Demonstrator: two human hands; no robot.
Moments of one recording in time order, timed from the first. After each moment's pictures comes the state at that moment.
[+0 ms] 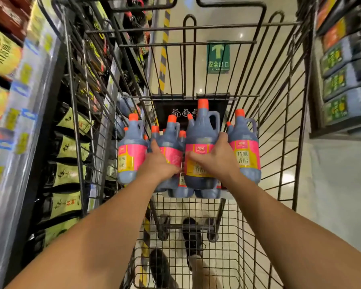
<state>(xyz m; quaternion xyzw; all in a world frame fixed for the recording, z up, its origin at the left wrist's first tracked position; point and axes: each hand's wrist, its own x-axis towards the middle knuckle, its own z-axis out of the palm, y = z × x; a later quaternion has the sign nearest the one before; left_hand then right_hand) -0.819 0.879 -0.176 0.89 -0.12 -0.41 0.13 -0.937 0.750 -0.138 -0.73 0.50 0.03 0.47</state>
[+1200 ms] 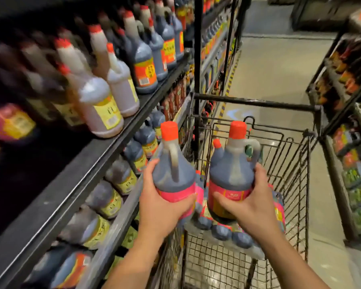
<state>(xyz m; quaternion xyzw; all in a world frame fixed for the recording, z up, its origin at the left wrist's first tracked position) -0.904 1.071 0.131 0.75 -0.15 -0.01 0.64 -0.991 0.900 0.127 -0.76 0.20 -0.27 0.55</state>
